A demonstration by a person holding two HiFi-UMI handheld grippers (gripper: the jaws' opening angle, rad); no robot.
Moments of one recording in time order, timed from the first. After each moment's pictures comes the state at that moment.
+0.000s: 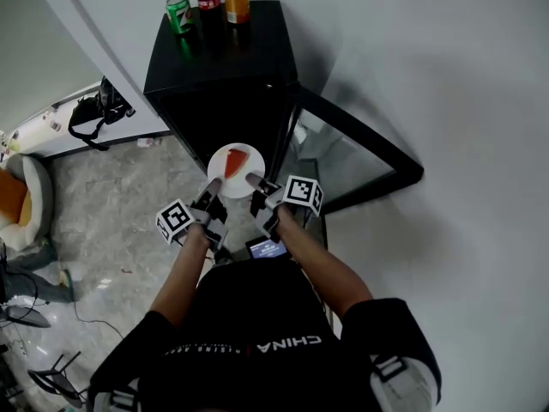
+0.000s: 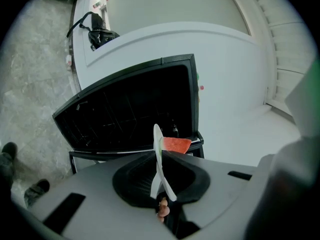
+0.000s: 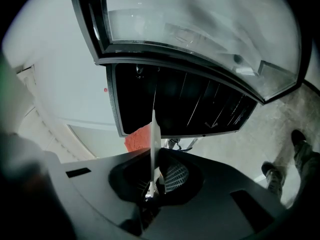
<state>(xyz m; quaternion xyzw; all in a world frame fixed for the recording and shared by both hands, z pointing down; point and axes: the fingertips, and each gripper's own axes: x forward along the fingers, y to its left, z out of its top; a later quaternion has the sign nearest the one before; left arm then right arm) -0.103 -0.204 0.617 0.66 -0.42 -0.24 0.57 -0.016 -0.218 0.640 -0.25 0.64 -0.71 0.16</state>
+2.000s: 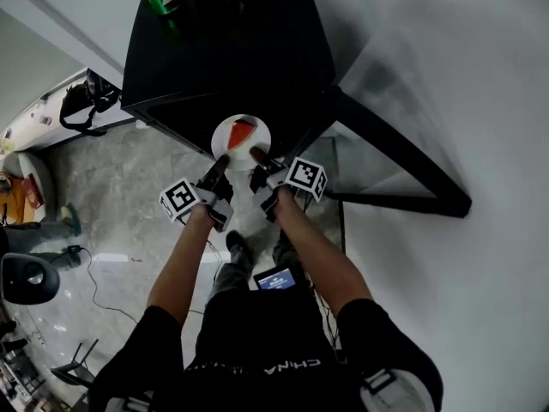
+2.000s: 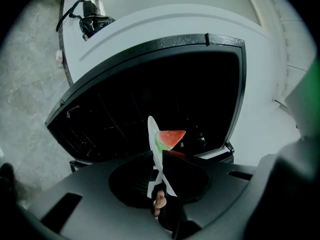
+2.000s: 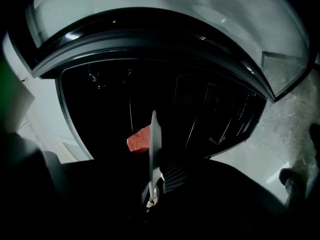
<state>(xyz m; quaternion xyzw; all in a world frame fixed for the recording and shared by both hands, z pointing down) -0.081 -0.207 0.588 0.70 -0.37 -0.22 0.58 -0.008 -0.221 0.612 -0.31 0.61 -0.69 0.23</state>
